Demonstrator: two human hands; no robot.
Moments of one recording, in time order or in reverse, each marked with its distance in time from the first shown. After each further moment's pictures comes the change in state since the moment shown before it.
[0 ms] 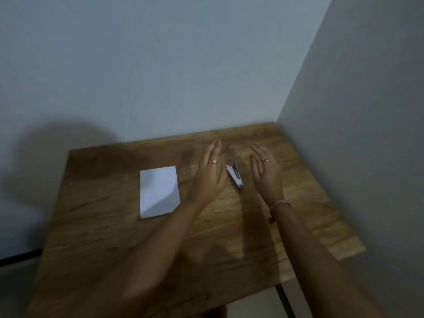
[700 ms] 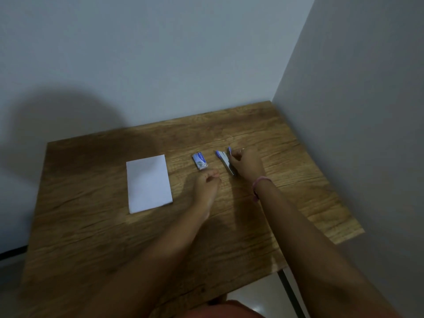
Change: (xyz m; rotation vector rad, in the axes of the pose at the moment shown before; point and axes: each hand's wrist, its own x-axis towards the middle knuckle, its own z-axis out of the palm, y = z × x) left_hand -0.030 -0.005 0.043 -0.641 -0.078 -0.998; right_hand 0.013 0.024 0.040 -0.194 -0.481 0.448
